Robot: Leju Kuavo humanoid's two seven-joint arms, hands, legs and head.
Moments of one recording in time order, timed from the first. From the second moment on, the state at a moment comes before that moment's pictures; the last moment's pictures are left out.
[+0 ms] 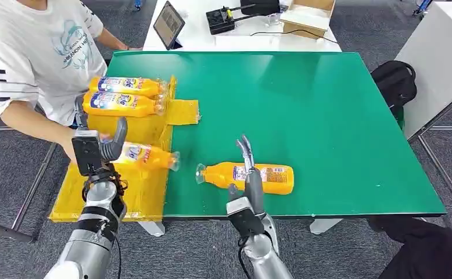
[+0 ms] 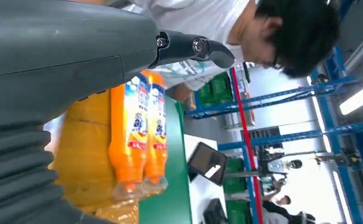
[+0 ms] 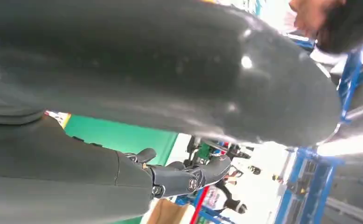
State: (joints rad) left arm -0.46 -0.20 0.00 -1.01 -0.24 0.50 -0.70; right arm -0.14 0.34 0.23 -1.12 0.35 -0.40 -0.66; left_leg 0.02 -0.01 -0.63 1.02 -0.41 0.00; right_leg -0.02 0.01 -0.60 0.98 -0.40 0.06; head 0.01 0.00
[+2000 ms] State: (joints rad) left arm -0.31 -0.22 -0.08 -1.00 -0.22 0.43 -0.70; right arm -0.50 0.02 0.23 -0.65 0.79 -0.15 -0.22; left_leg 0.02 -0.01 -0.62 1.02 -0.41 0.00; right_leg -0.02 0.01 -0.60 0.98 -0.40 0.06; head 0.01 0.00
